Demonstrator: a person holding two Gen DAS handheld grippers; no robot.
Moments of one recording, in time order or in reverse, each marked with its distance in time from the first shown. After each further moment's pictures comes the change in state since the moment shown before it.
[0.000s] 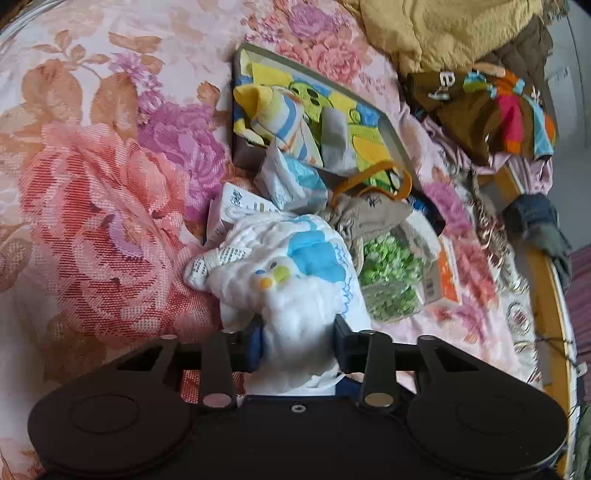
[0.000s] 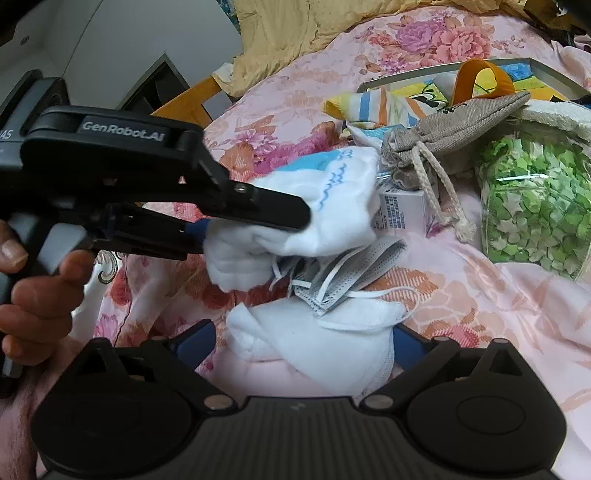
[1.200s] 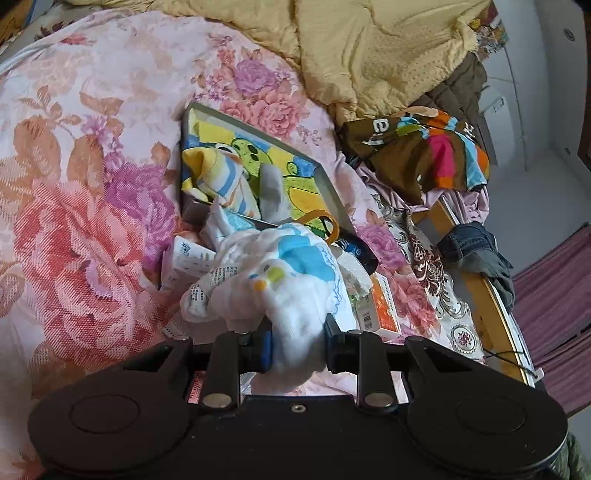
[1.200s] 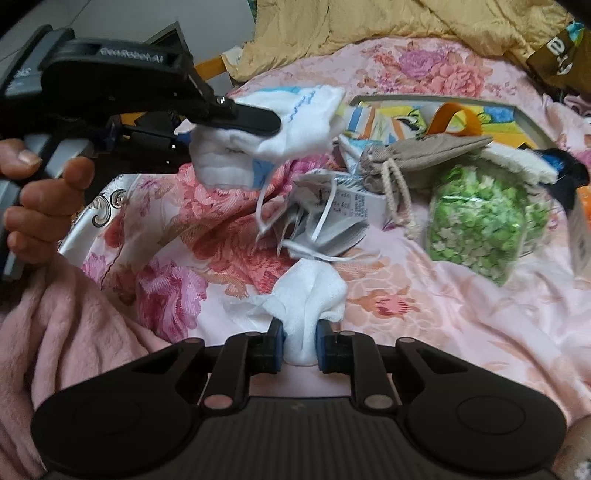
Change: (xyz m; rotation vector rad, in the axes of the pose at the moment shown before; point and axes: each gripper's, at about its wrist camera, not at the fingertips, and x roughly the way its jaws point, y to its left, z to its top) left arm -0.038 -0.010 -0.011 0.081 -0.172 -0.183; right arm -0.059 0.019 -0.025 -0.171 0.017 -0.155
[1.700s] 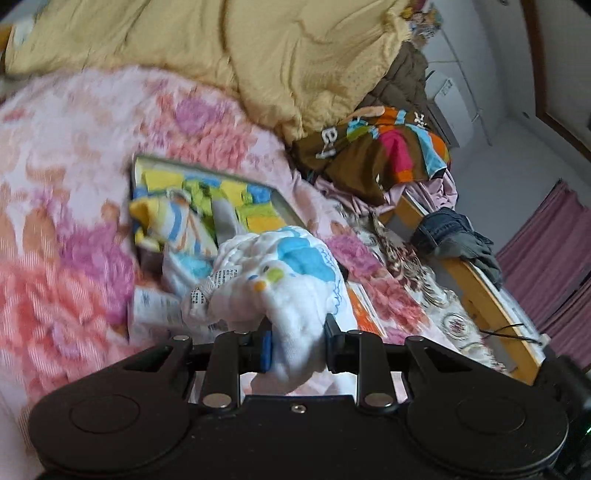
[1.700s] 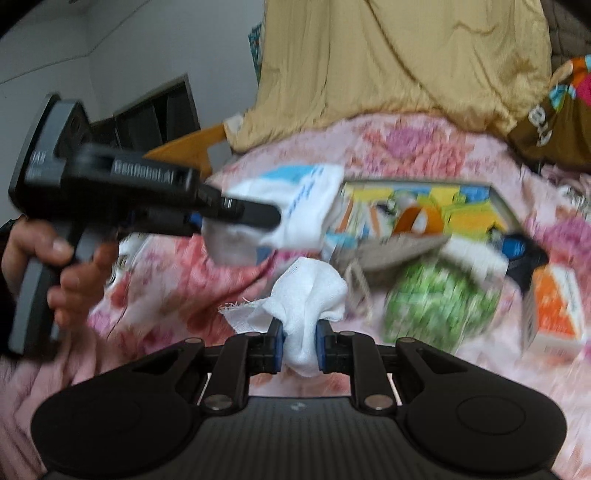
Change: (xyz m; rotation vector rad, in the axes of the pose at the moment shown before) left arm 0.001 -0.037 -0.002 0.219 -0.099 -0.033; right arm -0.055 -0.016 0.036 -0.066 -0.213 -0.040
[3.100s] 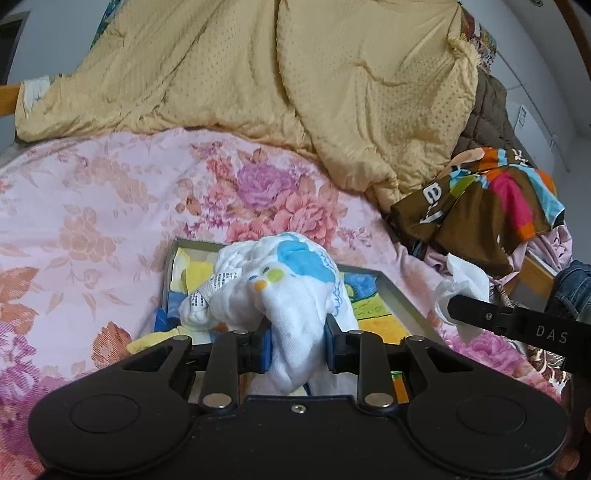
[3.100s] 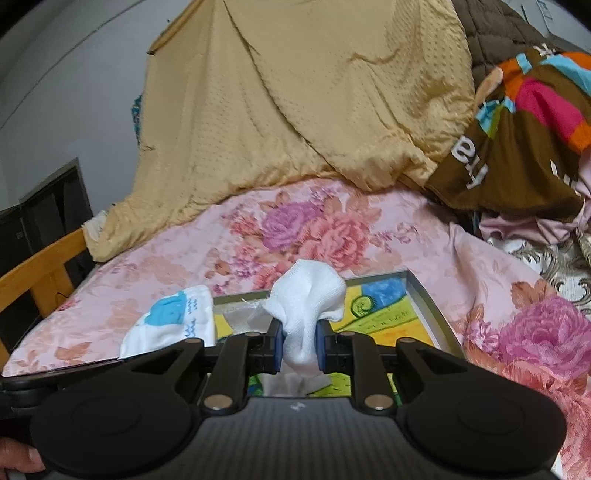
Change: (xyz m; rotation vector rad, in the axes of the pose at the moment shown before) left arm 0.168 0.048 0.072 0.049 -0.227 0.318; right arm 0.144 -0.163 0.117 0.176 -0.215 -0.240
